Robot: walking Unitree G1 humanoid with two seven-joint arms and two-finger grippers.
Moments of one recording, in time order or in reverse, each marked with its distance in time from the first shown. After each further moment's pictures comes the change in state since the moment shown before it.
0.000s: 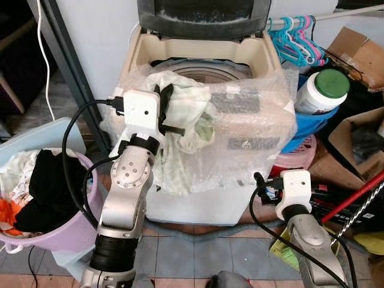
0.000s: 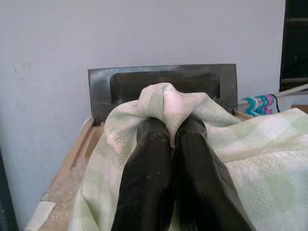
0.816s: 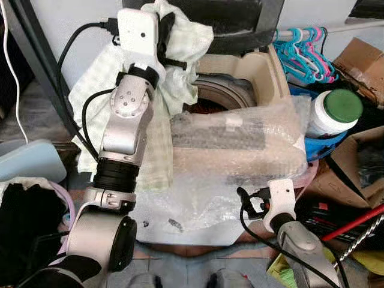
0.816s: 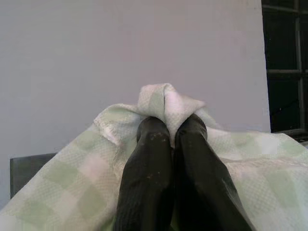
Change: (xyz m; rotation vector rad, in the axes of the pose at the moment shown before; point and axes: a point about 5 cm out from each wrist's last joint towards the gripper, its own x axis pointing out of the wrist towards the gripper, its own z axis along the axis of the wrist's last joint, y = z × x) left arm 0.109 -0.004 0.063 -0.002 -0.223 -0.135; right arm -0.007 0.030 -0.013 0.049 0.102 0.235
